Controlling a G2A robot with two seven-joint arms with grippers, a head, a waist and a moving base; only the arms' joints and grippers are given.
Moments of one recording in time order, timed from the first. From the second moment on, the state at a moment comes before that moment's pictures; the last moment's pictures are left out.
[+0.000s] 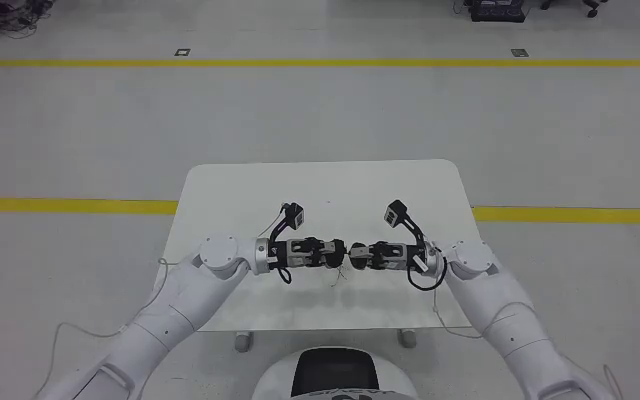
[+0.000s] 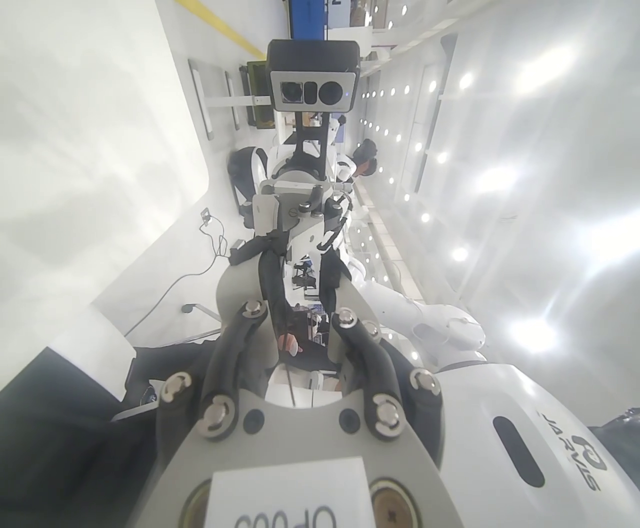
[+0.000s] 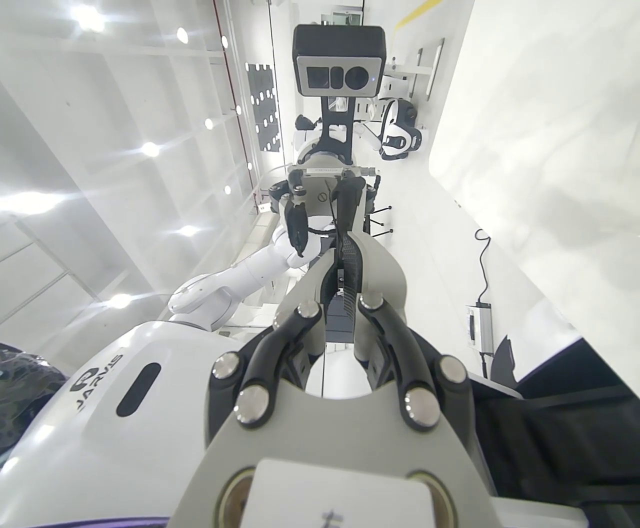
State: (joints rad) left arm 1.12 -1.09 -0.80 -1.28 -0.62 -0.25 -0.99; right arm -1.27 -1.17 1.12 -1.21 0.47 -0.27 1.25
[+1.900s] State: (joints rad) left arm 1.11 -1.09 -0.79 -1.27 -0.60 -0.24 -1.00; right arm -1.23 -1.17 1.06 -1.16 0.51 -0.29 1.23
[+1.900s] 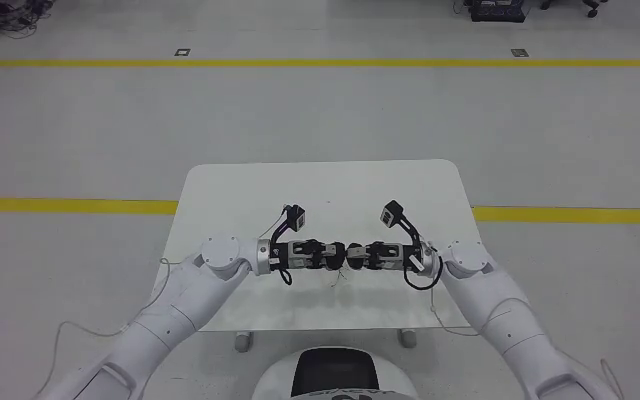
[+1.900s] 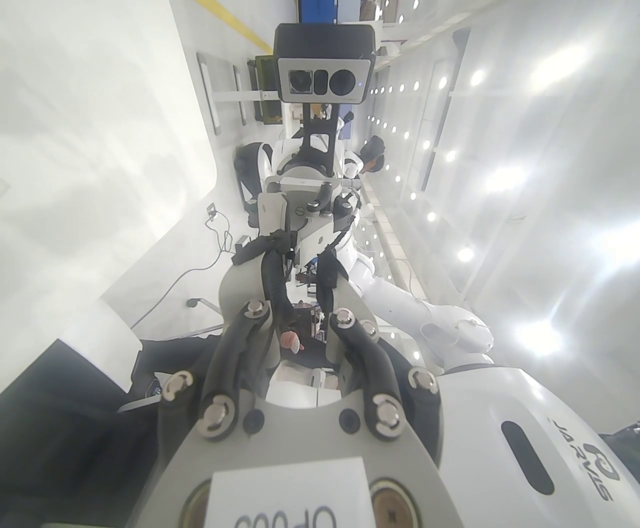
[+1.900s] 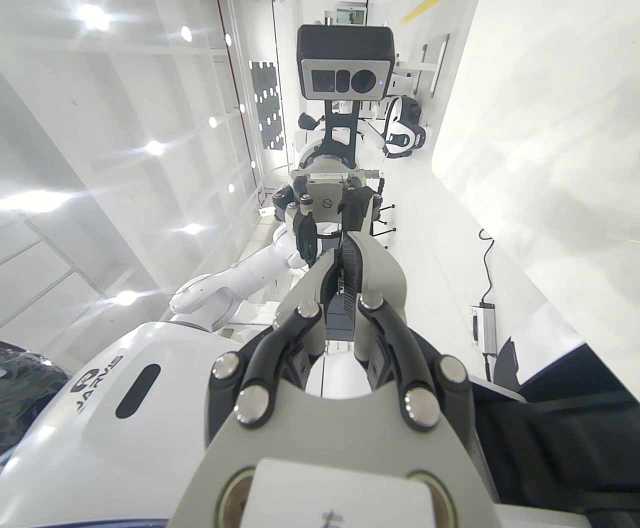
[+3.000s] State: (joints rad) left arm 1.10 -1.10 -0.77 -1.24 -0.60 -0.24 -1.01; right arm -1.22 -1.17 1.04 -1.14 0.52 -0.31 1.24
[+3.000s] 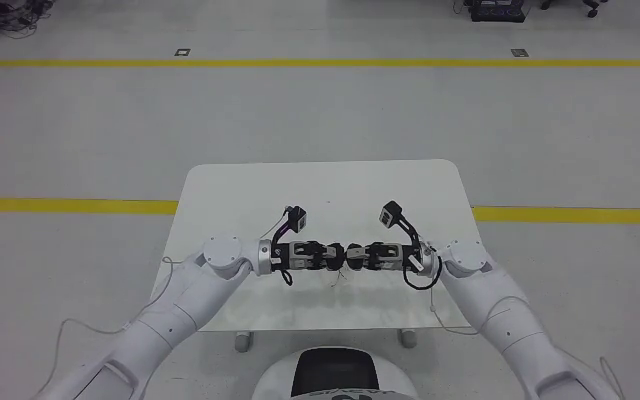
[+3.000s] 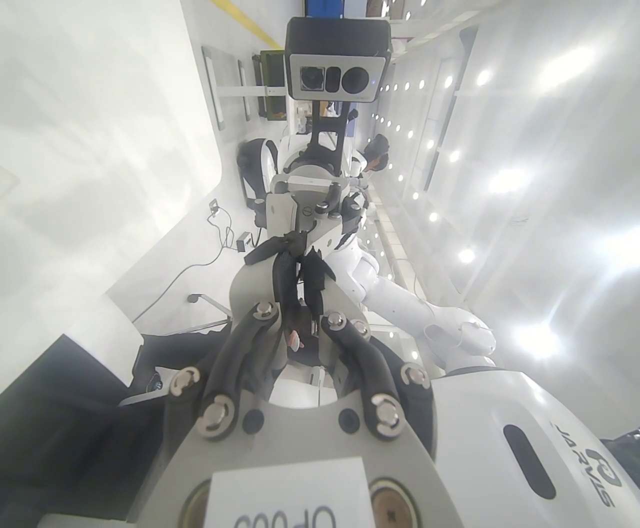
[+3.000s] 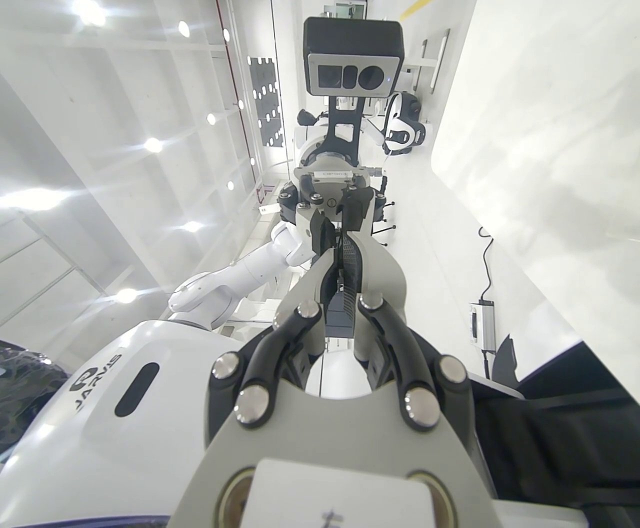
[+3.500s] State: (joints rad) left arm 1.10 -1.10 -0.78 -1.24 -0.59 -0.26 -1.00; right arm -1.23 -1.16 1.07 -1.14 0.54 -0.31 1.21
